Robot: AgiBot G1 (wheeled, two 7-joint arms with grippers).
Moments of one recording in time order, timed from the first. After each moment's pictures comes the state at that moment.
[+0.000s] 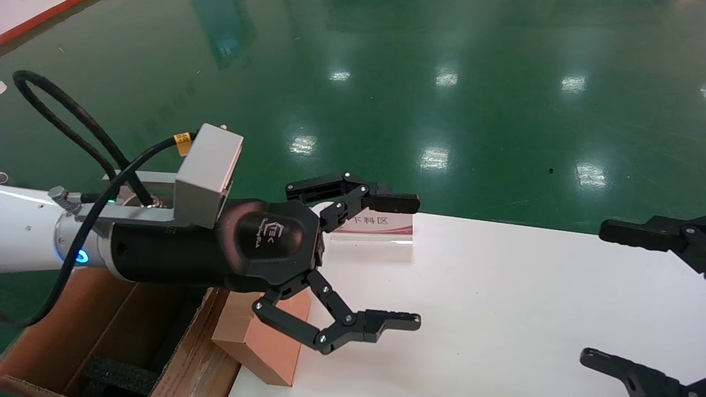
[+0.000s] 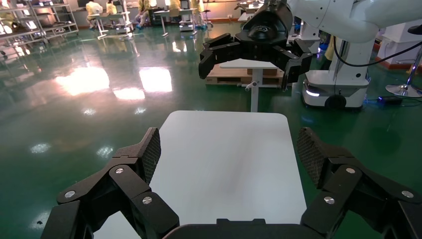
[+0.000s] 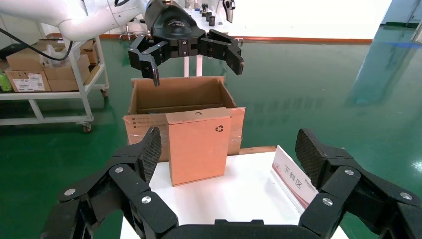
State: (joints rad) left arm -1.07 0.61 0.28 -1.28 0.73 1.50 -0.19; right arm 1.07 -0.61 -0.28 1.28 -0.73 -1.50 0.19
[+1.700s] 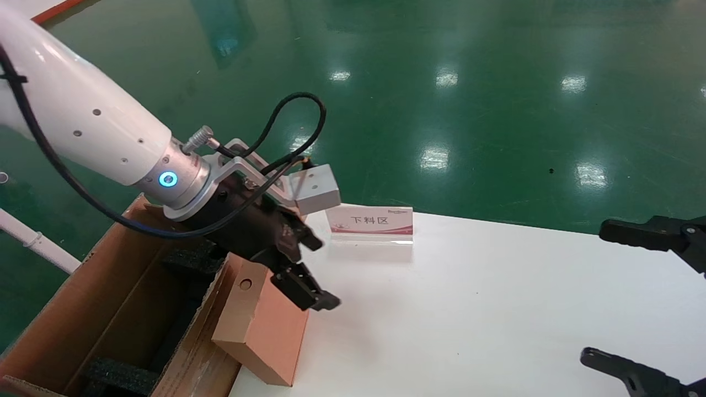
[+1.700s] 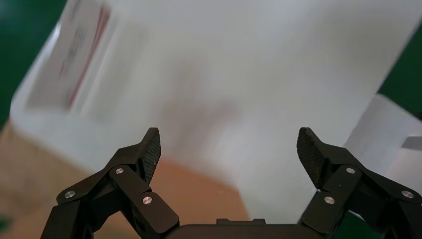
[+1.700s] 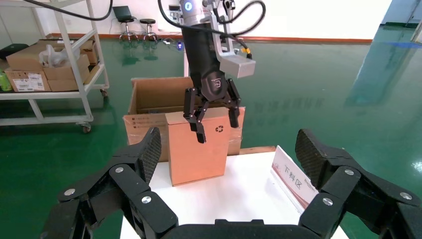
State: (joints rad) left arm -1.89 0.73 1.11 -1.35 1.47 1.59 -1.08; right arm 1.08 -0.61 -0.28 1.28 -0.73 -1.49 0.19
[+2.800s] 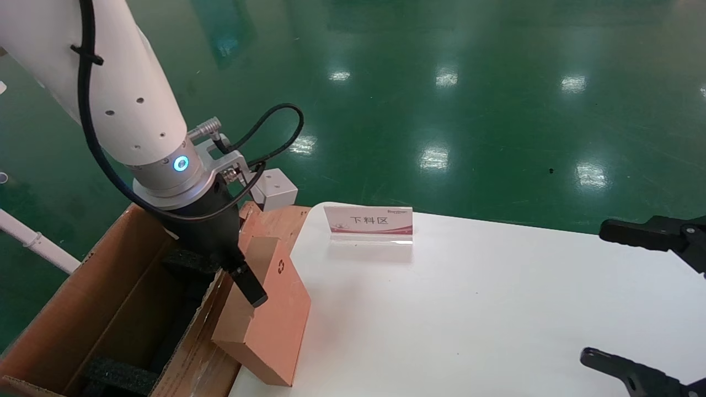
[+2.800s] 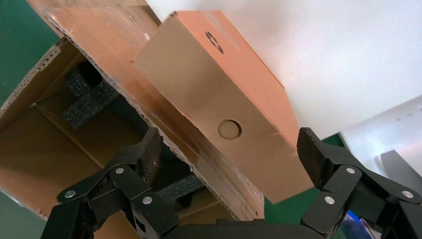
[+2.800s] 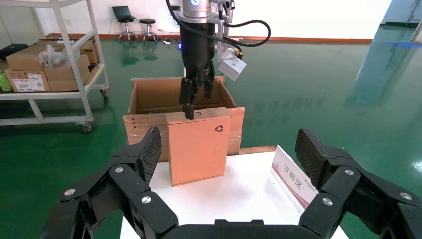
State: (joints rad) left arm -2.37 0.91 1.92 -1.36 1.39 1.52 -1.61; right arm 1.08 -0.61 -0.29 1.28 -0.73 -1.49 0.18
